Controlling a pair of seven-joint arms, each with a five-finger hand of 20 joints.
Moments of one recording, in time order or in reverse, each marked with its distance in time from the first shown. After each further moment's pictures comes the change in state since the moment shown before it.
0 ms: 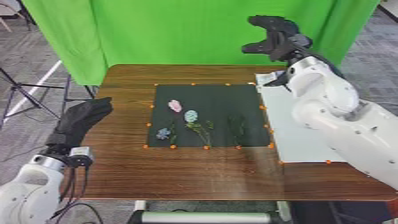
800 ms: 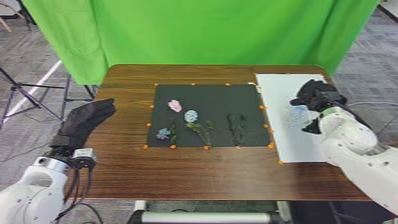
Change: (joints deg) left arm -0.1 -0.8 1.0 0.0 0.1 0.1 0.8; right arm -19.6 3.7 9.7 10.6 -1.2 -2.0 5.6
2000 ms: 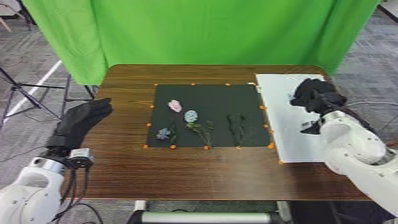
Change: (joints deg) left arm 0.9 -0.2 -1.4 -0.6 0.0 0.0 -0.3; right arm 0.0 7.3 -4.3 -9.0 2.6 5.8 -4.2
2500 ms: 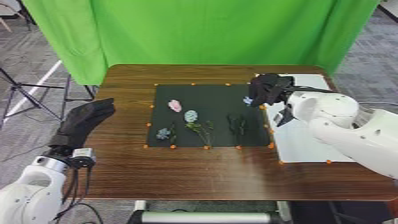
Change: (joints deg) left arm -0.7 0.4 1.1 0.1 0.1 -0.2 -0.5; right arm 38.9 -3.7 -37.3 4.2 5.4 -16.0 -16.1
